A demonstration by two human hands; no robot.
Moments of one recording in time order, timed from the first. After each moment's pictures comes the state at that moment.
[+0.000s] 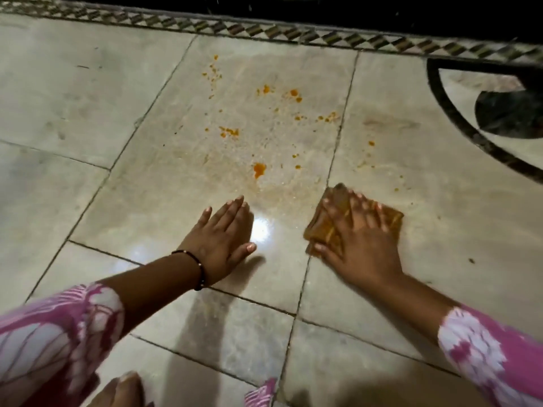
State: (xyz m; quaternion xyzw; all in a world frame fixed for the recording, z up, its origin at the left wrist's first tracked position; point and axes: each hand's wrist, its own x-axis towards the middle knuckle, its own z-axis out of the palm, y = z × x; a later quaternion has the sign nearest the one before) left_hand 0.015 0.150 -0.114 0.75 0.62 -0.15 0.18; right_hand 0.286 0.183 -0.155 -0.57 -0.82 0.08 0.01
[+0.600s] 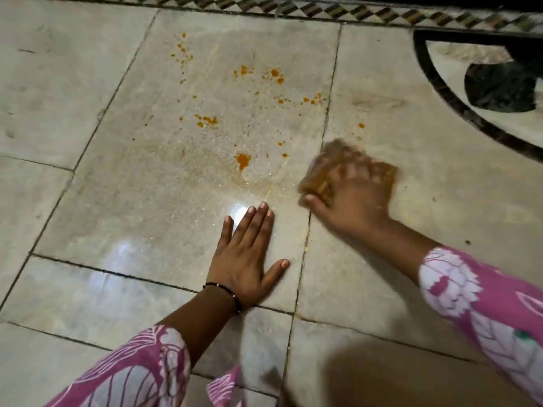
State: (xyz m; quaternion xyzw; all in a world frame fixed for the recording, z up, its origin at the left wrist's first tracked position) left_hand 0.067 0.128 -0.166 0.78 0.62 -0.01 0.12; right_hand 0.269 0.239 -0.144 -0.63 -0.77 0.07 -0.03
